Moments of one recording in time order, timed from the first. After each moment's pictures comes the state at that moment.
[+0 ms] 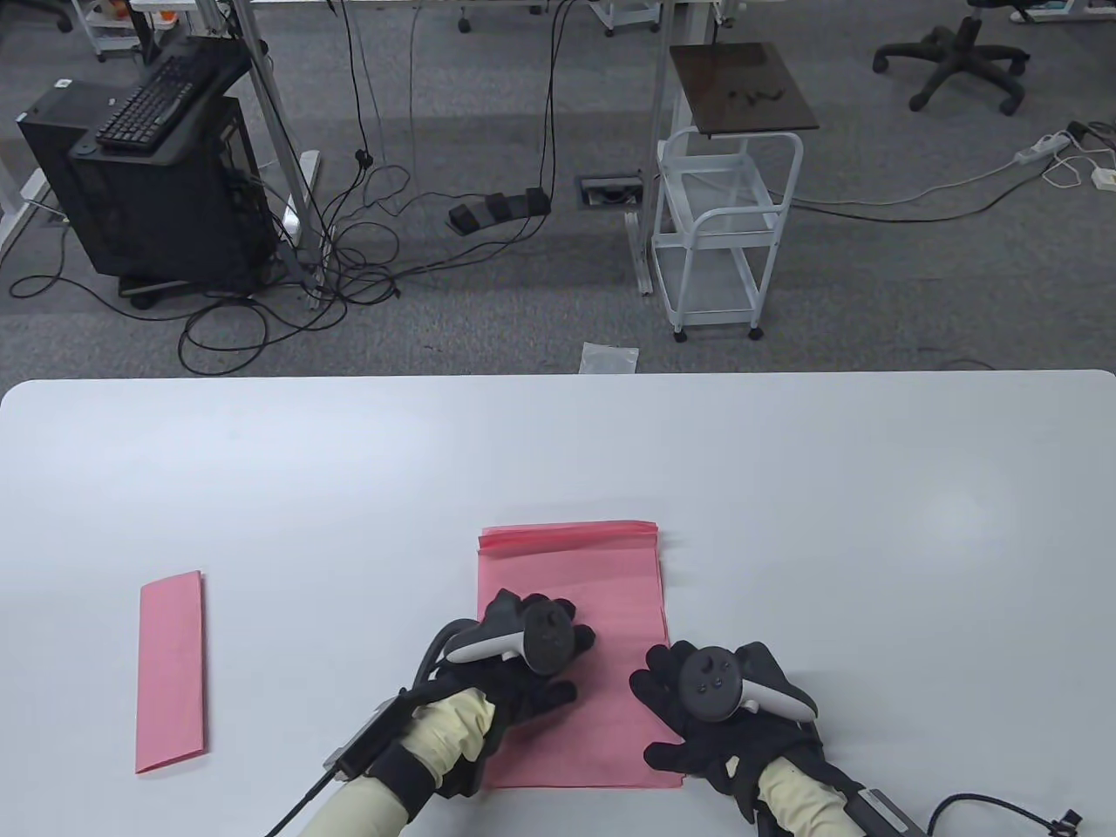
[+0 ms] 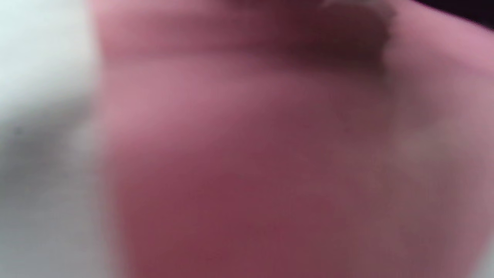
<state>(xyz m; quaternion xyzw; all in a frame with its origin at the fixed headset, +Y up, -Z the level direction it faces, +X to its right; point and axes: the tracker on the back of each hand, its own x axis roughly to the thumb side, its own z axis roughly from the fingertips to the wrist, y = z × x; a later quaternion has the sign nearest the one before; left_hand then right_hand) -0.068 -0.787 -0.338 -0.36 -0.27 0.01 0.89 0.157 -0.807 -0.285 0.19 0.36 0.90 0.15</state>
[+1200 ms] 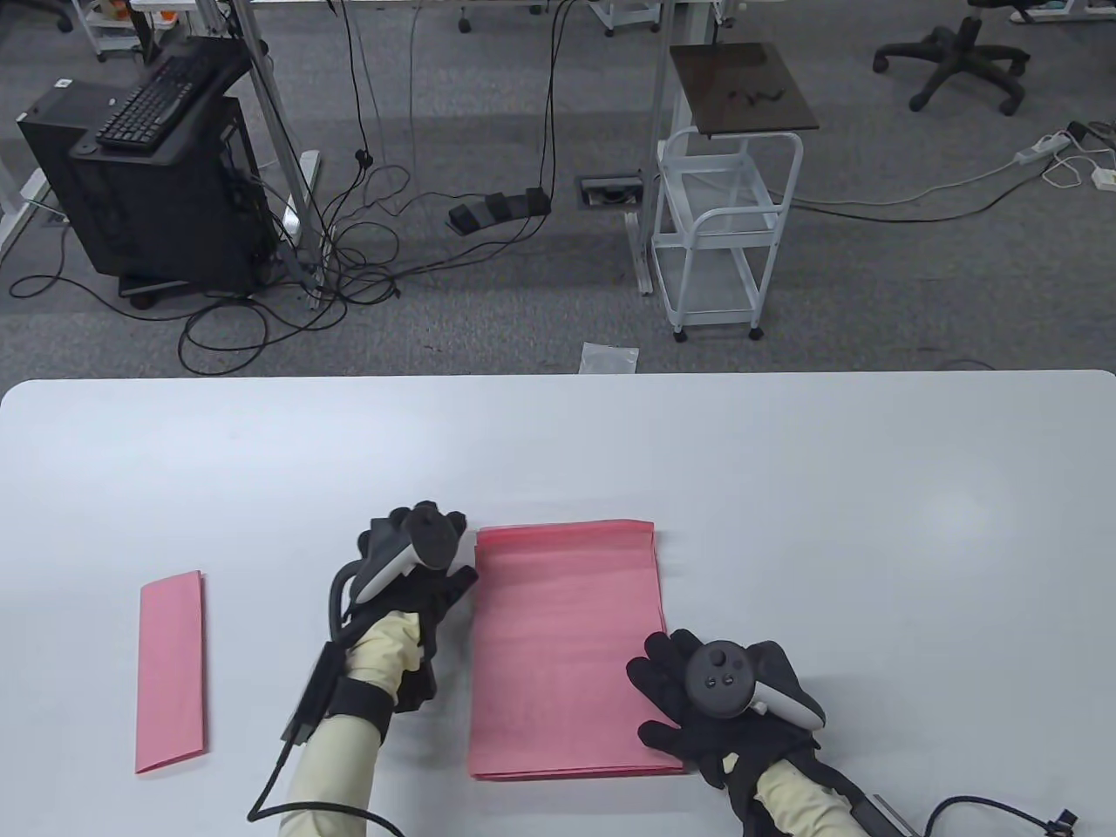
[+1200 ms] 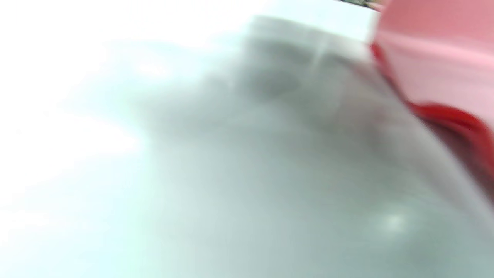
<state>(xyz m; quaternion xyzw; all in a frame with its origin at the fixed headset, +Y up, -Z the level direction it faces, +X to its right) -0.226 -0.754 -0.408 -0.22 0.03 0.10 0.97 0.155 -0.777 -0.282 0.18 0.27 0.92 0.23</state>
